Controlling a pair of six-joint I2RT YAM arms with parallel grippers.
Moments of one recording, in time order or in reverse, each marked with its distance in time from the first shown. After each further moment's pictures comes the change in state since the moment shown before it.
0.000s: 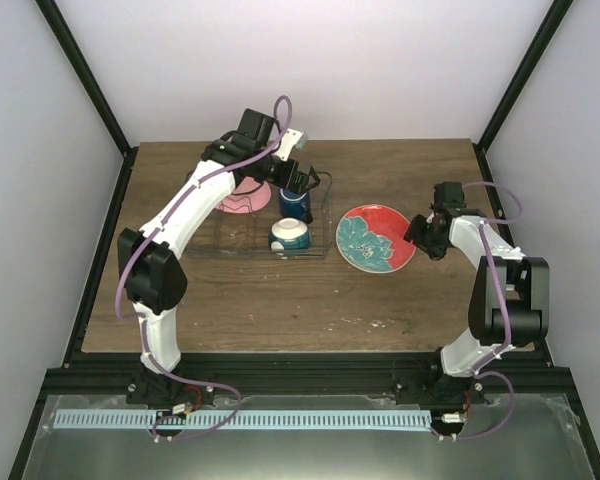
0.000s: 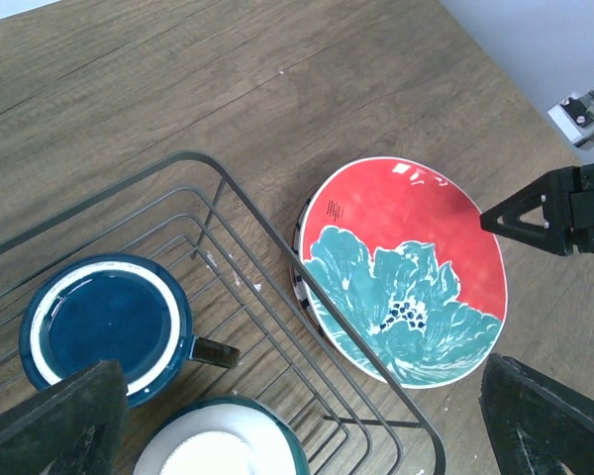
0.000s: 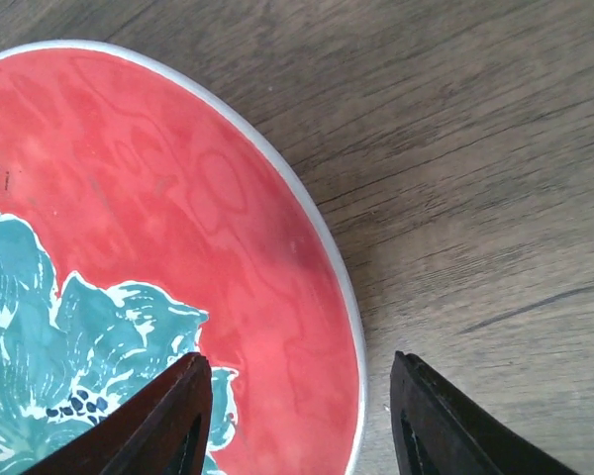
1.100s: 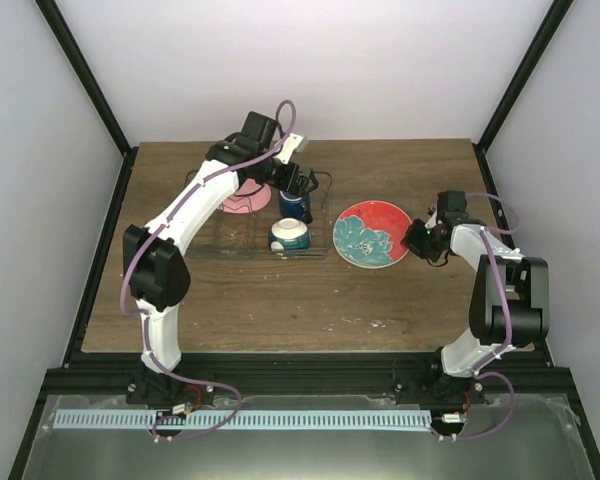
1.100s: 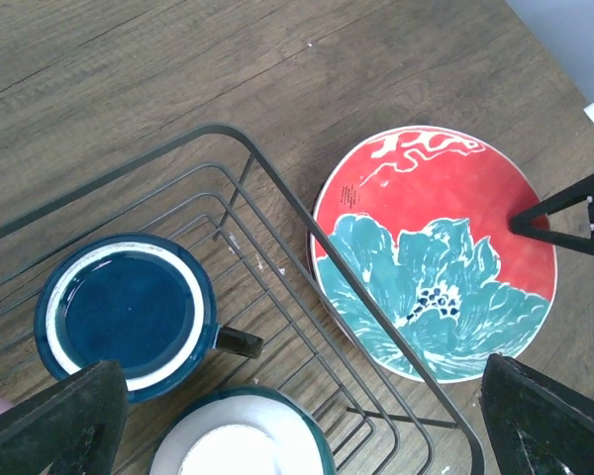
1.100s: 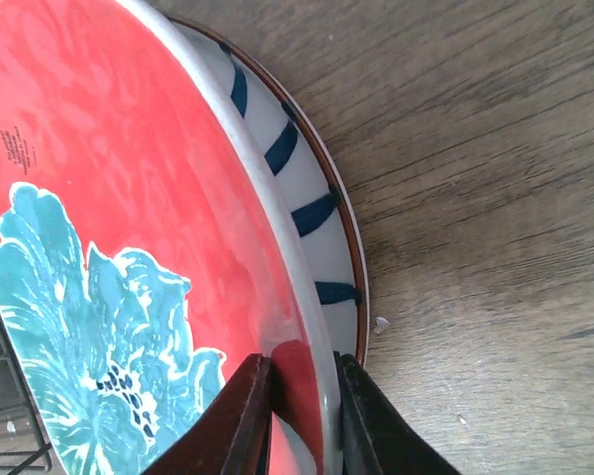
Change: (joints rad) left arm 0.000 0.034 0.008 -0.022 -0.041 0.008; right arm -0.035 0.009 -0.113 0.160 -0.197 0.047
